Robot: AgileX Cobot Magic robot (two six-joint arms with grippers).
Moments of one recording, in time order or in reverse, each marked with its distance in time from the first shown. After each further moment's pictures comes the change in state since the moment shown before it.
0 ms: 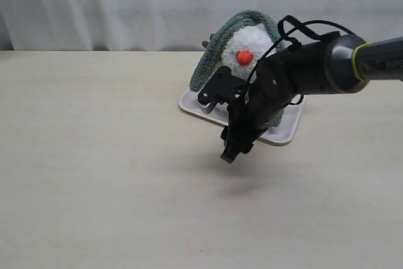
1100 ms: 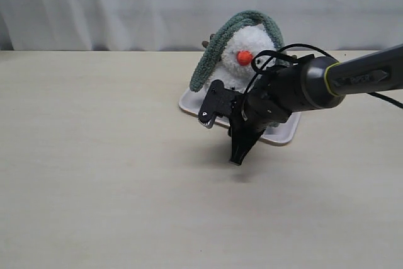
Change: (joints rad) left arm 0.000 0.000 0.000 0.000 0.000 0.000; right arm 0.000 0.114 -0.008 -0.459 -0.152 0.233
